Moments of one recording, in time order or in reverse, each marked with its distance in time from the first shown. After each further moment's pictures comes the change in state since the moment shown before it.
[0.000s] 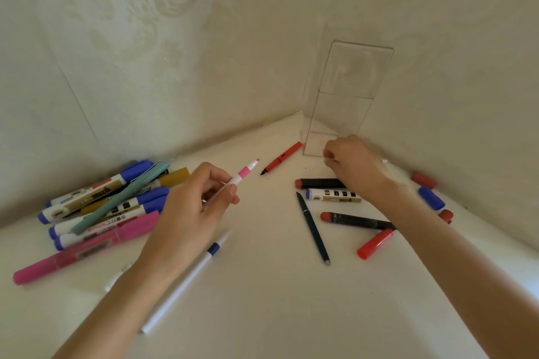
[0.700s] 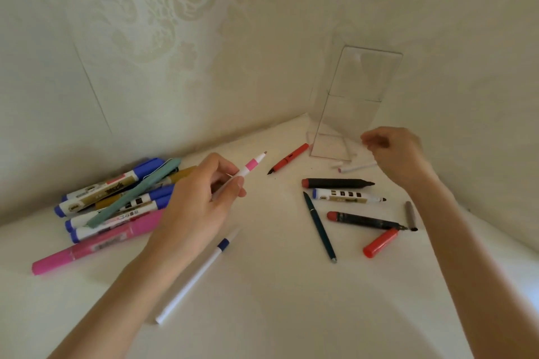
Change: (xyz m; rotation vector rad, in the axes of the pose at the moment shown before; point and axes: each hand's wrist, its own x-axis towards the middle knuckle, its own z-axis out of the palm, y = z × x) left_hand 0.000 0.012 -0.009 -0.013 0.018 0.006; right_hand -0.015 0.020 -0.030 0.493 0.153 0.385
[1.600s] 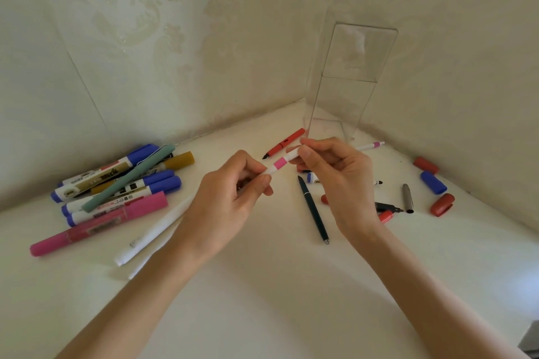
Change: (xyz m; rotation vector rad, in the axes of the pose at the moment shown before) left_hand -0.012 0.006 0.031 -0.021 -0.116 0.135; right_hand -0.094 -0.052 0.043 0.967 -0.084 -0.221
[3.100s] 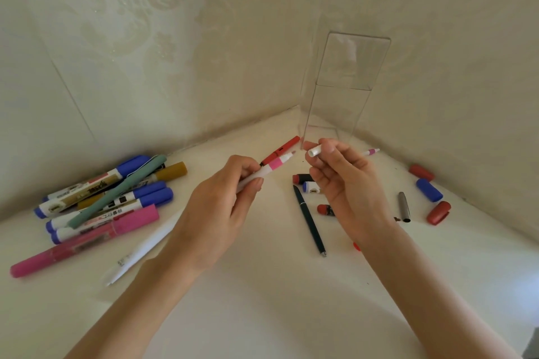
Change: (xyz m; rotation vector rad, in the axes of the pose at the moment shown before) left_hand 0.009 -0.011 0.000 0.212 0.054 0.290; right_hand 0.013 0.003 -0.020 0.483 0.091 0.342
